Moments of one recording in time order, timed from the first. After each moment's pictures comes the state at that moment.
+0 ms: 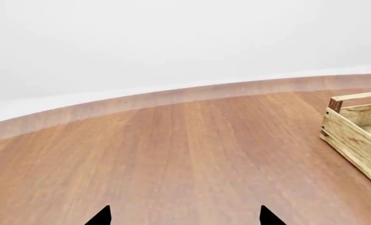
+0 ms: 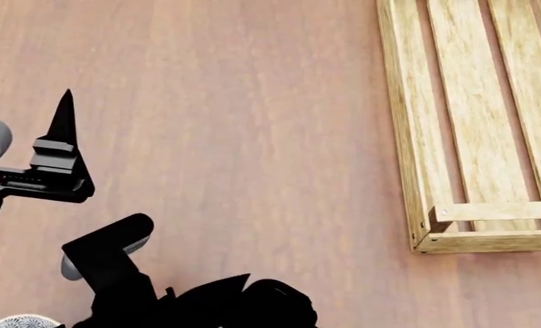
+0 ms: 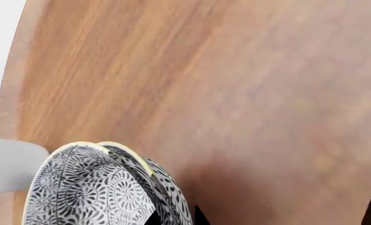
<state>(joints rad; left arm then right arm) -0.64 -0.37 0.15 0.61 -0.51 -0.89 -0.36 1.13 0.07 -1.26 0.36 1.44 0.66 0.10</state>
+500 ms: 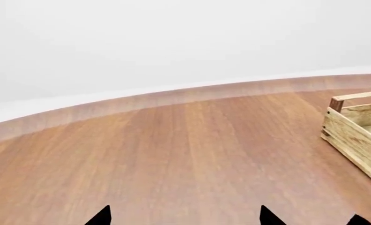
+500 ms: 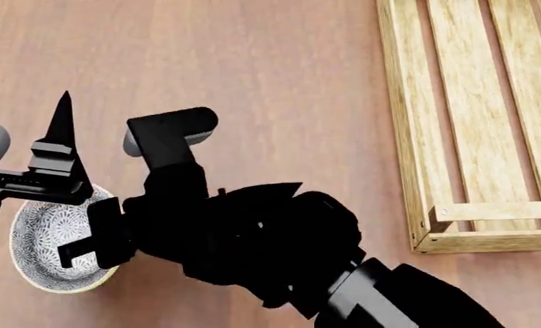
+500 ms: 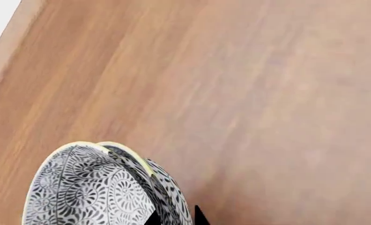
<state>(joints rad) -0.63 -0.38 0.16 0.61 -0.51 -0.87 -0.36 1.32 0.09 -1.17 0.58 1.47 0.63 0.09</state>
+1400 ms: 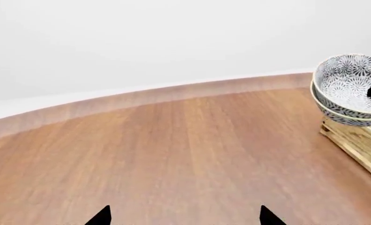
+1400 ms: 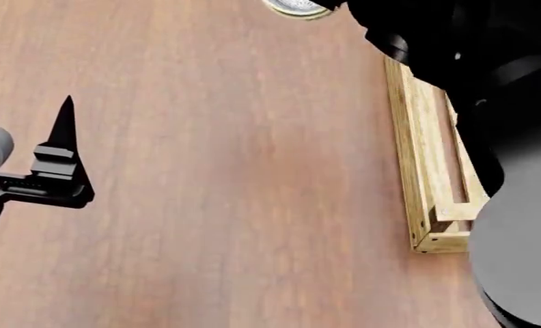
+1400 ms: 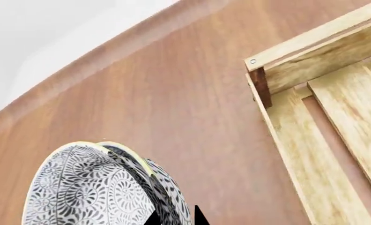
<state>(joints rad) -0.62 -0.39 0.17 0.58 -0.52 -0.84 -0.36 1.86 0.14 -2.13 1.29 2.62 0.35 0.09</state>
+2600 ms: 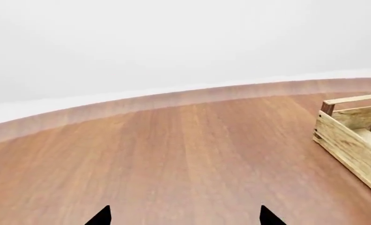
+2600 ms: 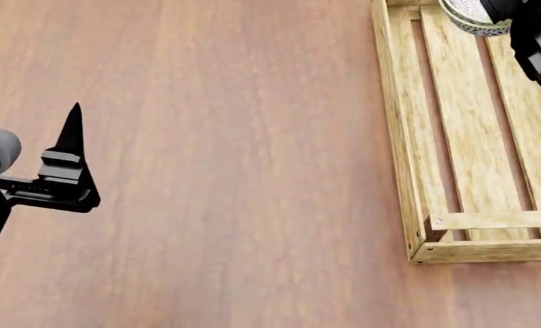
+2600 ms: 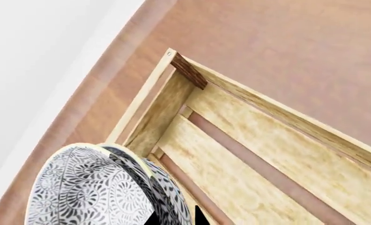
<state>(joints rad) -0.62 -0.40 0.18 0.56 -0.54 -0.84 -0.36 1.82 0.36 -2.29 1.29 3.12 0.19 0.33</state>
